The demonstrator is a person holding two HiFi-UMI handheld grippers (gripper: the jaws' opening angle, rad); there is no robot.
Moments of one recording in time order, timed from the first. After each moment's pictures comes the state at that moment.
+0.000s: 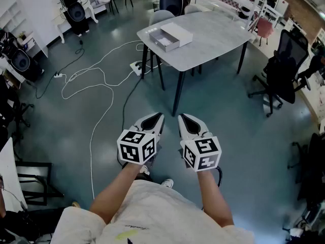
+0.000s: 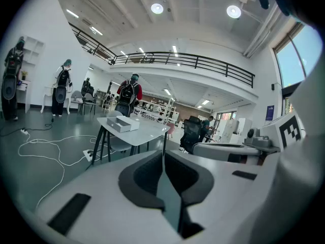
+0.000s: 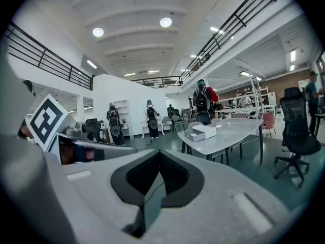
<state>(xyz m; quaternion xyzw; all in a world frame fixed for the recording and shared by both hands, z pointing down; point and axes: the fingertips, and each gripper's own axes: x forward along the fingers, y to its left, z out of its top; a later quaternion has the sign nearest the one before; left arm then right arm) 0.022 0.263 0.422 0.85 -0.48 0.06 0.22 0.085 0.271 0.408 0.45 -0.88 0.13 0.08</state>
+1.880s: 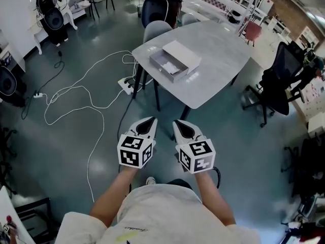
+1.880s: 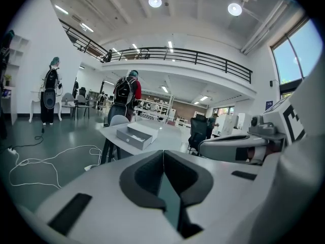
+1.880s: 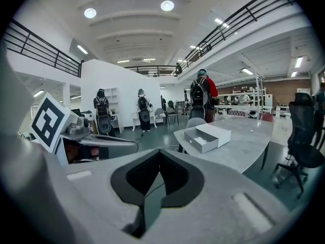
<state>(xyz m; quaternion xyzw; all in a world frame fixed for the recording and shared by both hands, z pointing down) -0.129 -0.020 0.445 0.87 -0.44 0.09 0.19 -0.063 0.000 0.429 0.48 -0.85 0.14 0.14</state>
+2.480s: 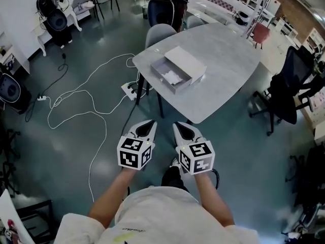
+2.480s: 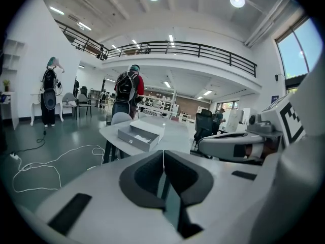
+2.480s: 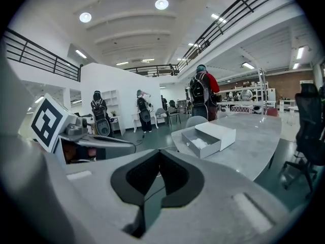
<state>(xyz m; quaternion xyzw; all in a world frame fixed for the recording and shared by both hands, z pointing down) -0.113 -0.101 0.470 0.86 -0.46 0.12 0.20 -0.042 -0.087 0.454 0.47 -0.86 0.16 0.13</state>
